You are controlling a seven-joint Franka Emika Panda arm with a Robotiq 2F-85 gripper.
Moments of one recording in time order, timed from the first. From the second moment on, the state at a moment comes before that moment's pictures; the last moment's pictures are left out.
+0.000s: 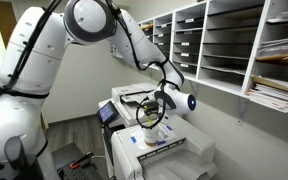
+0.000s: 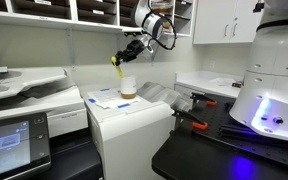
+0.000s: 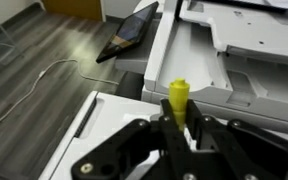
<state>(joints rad) -0.19 0.47 -0.17 -2.05 1.18 1.85 0.55</state>
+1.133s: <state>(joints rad) -0.02 0.40 -0.20 -2.10 0.99 2.22 0.67</state>
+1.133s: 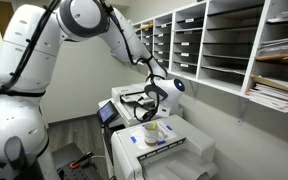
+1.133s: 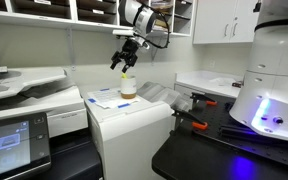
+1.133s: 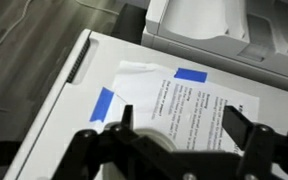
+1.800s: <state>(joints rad) 0.21 0.23 -0.22 -2.35 0.19 2.66 1.37</state>
